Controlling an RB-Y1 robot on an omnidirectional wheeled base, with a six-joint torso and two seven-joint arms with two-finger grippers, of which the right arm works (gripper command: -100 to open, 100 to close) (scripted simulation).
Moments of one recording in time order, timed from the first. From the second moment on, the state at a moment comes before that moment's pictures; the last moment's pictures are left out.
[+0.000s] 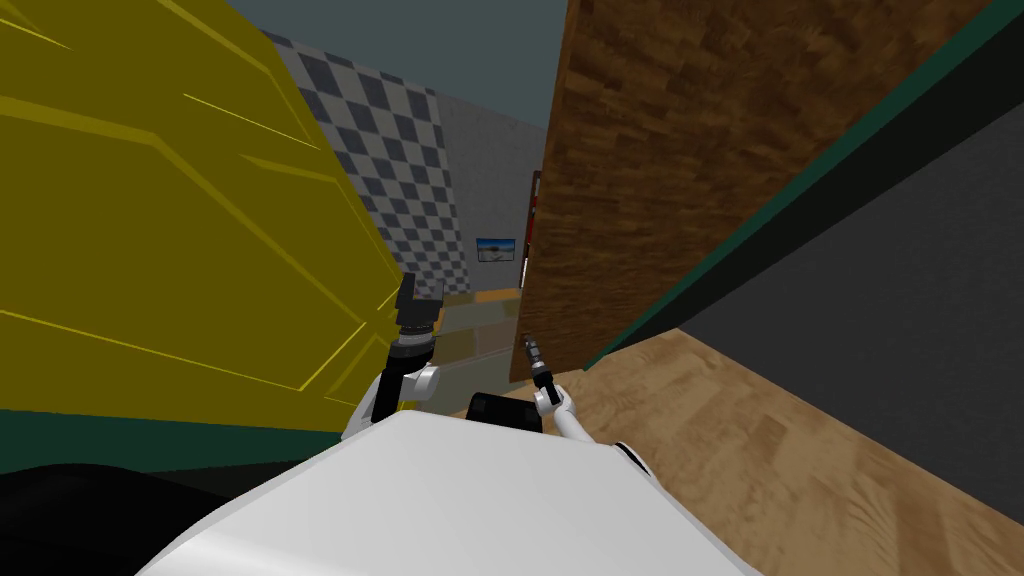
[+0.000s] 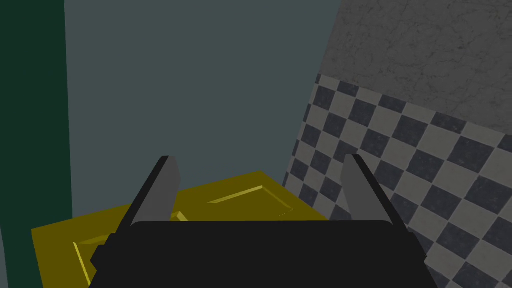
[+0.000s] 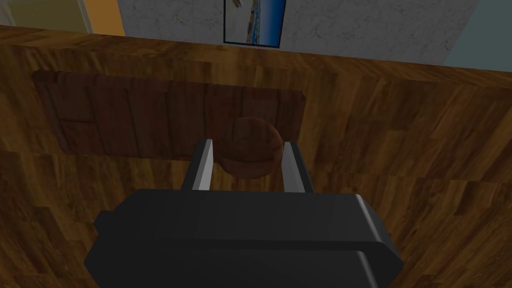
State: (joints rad) arm -0.19 -0.04 0.31 -0.61 -0.02 -0.80 -0.06
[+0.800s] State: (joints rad) arm -0.19 -0.06 0.28 -0.60 -0.04 -0.80 -0.05
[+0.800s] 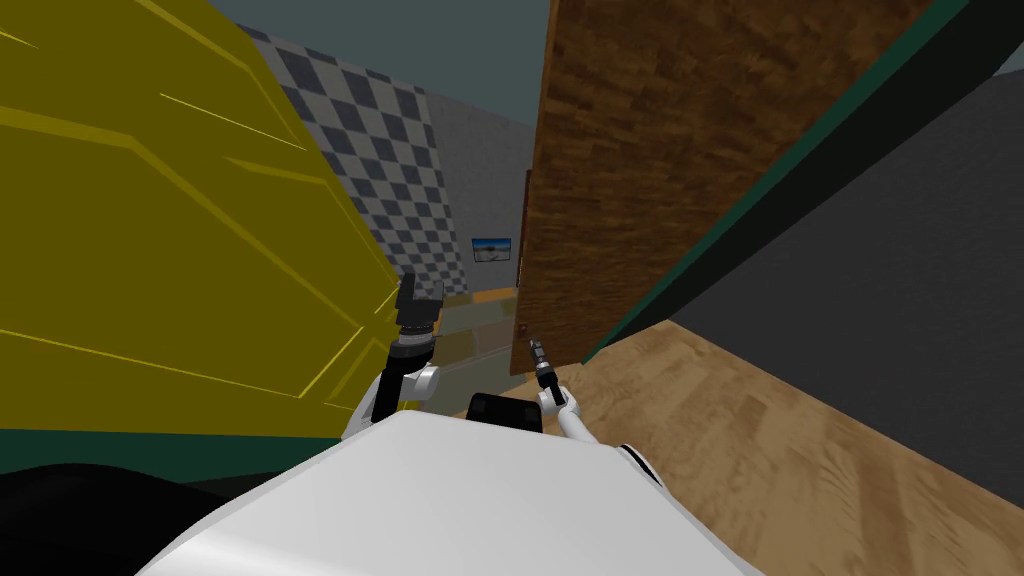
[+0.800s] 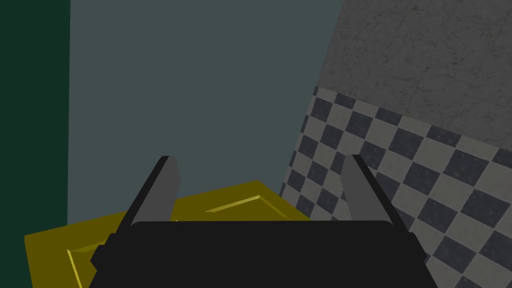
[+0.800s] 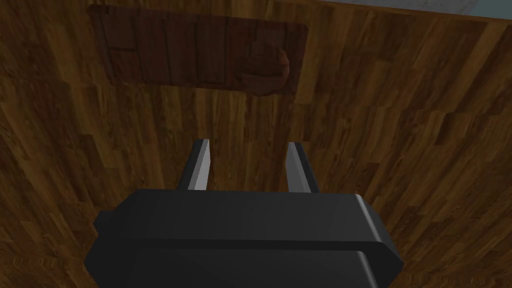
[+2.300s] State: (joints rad) arm -0.19 -0.05 0.27 -0.60 -0.05 -0.81 -0.05
